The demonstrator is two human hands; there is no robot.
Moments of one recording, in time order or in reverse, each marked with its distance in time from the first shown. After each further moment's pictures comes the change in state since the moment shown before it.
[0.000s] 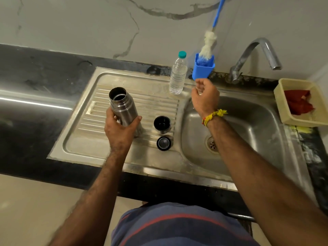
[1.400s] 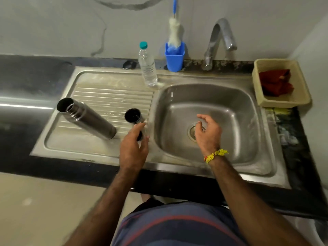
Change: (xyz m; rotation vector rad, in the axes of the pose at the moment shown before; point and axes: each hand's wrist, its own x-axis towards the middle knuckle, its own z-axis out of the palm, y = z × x) left_hand -0.143 0.030 0.066 0.330 -0.333 0.179; right_hand -0.096 0.132 -0.105 0.015 0.097 0.092
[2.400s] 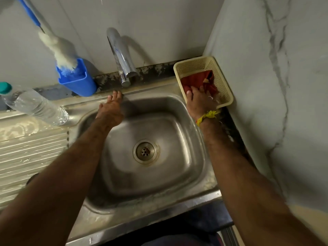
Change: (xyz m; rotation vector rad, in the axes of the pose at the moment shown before) left_hand 0.265 0.103 0.227 0.686 -0.681 0.242; right_hand 0.226 0.096 -0.128 -0.870 -0.069 0.301
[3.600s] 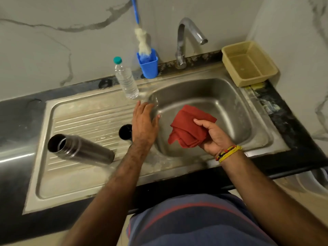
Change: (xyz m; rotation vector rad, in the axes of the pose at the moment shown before) left_hand -0.236 -0.090 0.023 -0.399 0.577 0.125; right_hand -0.283 -0.102 0.015 1.890 -0.708 0.512
